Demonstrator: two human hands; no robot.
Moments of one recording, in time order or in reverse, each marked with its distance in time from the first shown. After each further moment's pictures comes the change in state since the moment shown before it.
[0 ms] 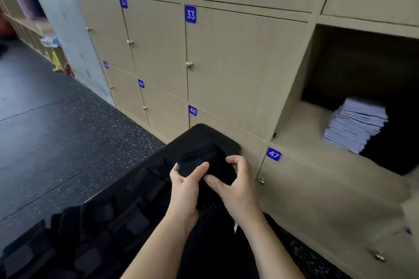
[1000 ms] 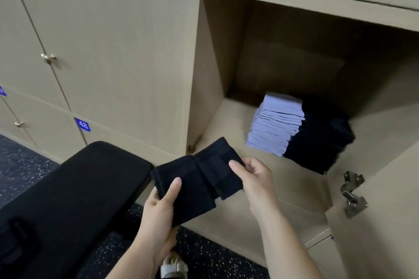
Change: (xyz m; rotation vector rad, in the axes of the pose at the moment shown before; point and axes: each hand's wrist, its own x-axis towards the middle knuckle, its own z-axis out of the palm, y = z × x) left_hand 0.104 -0.115 0.175 -0.018 -0.222 -0.141; right_hand 0.146 0.121 -0.218 0.261 0.388 0.225
